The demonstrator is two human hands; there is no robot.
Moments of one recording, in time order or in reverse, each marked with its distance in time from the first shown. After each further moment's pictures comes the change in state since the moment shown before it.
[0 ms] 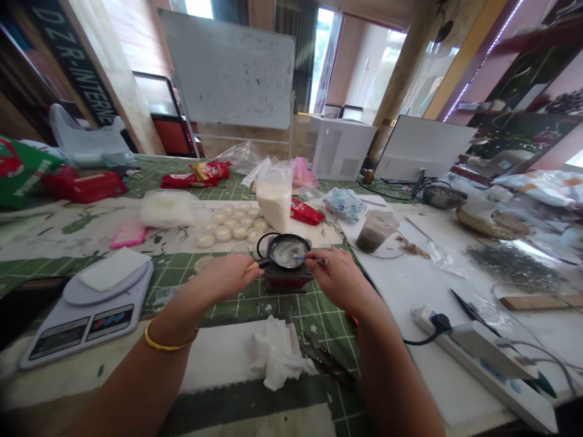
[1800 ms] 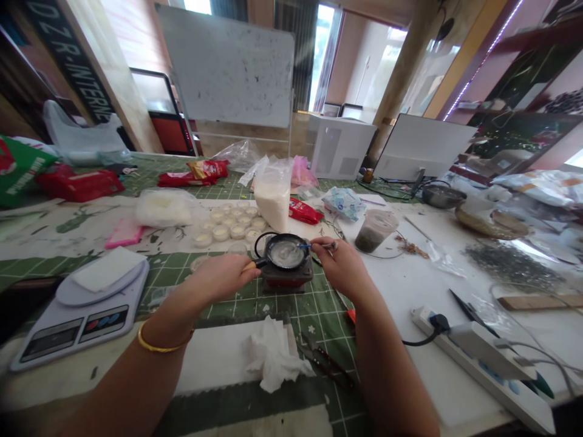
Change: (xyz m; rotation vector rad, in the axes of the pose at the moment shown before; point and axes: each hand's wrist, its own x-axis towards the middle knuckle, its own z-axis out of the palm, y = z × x) left_hand 0.000 0.000 -0.002 -0.024 -0.010 -0.004; right_hand 0.014 0.025 -0.001 0.083 0.155 0.116
